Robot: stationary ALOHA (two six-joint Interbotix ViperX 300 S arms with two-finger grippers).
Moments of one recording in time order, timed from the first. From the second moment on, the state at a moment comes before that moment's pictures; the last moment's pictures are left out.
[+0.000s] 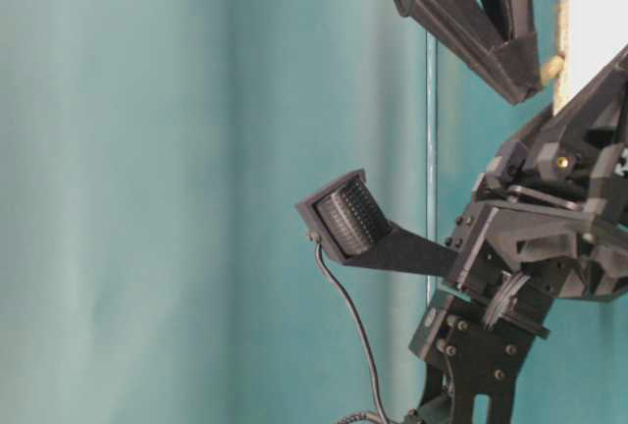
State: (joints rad) left arm -0.01 0.50 0.52 -0.07 -0.62 0.04; right arm -0.08 0.11 1.04 -0.17 -0.87 0.35
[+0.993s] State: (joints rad) left arm -0.01 0.50 0.52 -0.07 -0.61 0.04; right arm -0.07 0.08 1.09 -0.17 -0.79 0.36
